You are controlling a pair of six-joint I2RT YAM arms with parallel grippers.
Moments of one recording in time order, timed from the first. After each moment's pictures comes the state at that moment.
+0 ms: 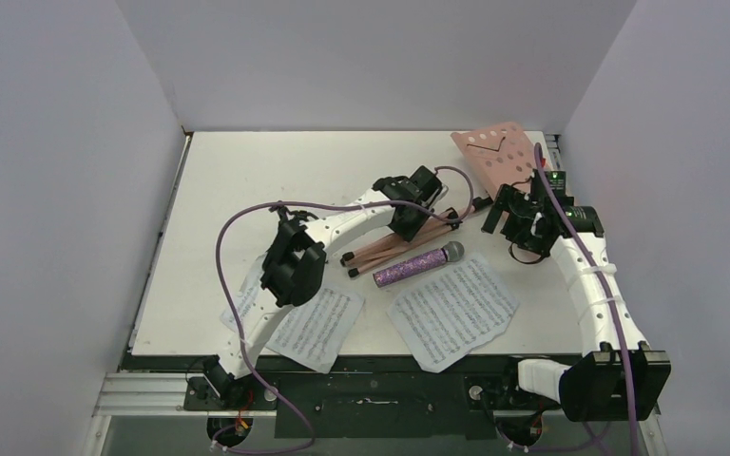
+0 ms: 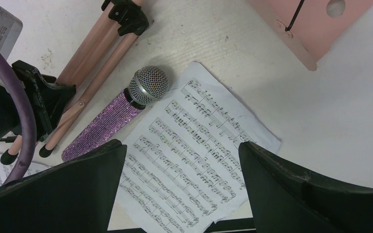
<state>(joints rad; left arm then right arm) -0.85 2.41 2.19 -0.88 -0.16 -0.10 0.01 1.21 1.14 -0.89 -0.03 0.41</state>
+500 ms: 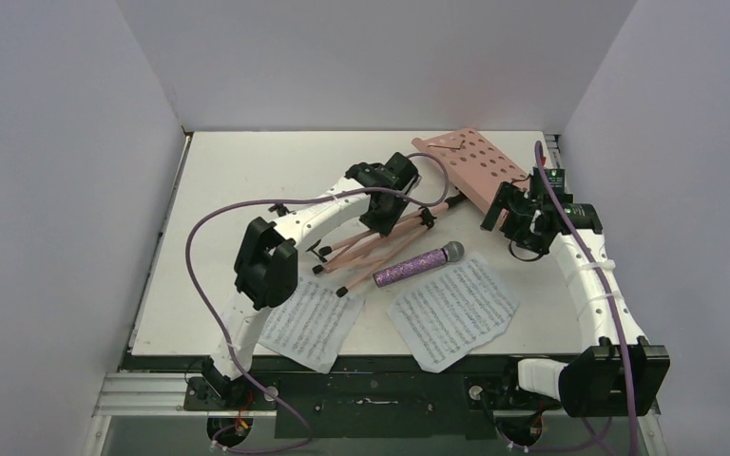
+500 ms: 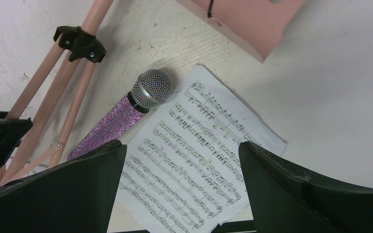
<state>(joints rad) -0.79 2.23 2.08 -1.01 -0.15 -0.17 0.01 1.23 1.16 -0.88 -0.03 0.43</state>
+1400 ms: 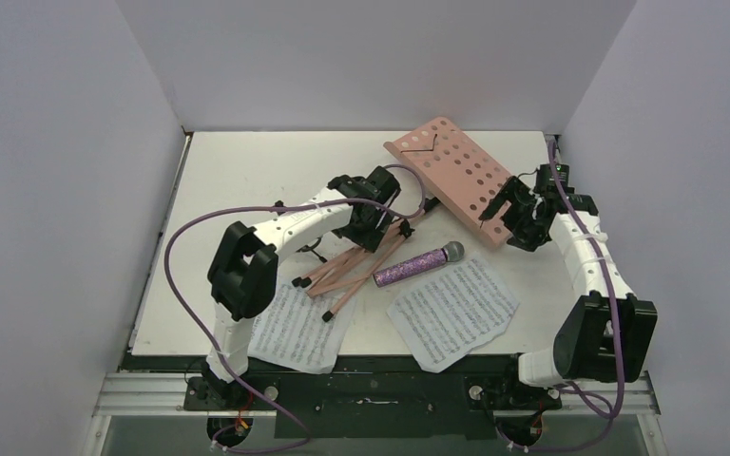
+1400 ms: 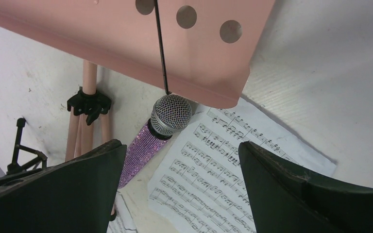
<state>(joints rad) -0.76 2.03 1.74 -0.97 -0.27 -0.23 -0.09 1.41 1.16 -0.77 -0.19 0.58</state>
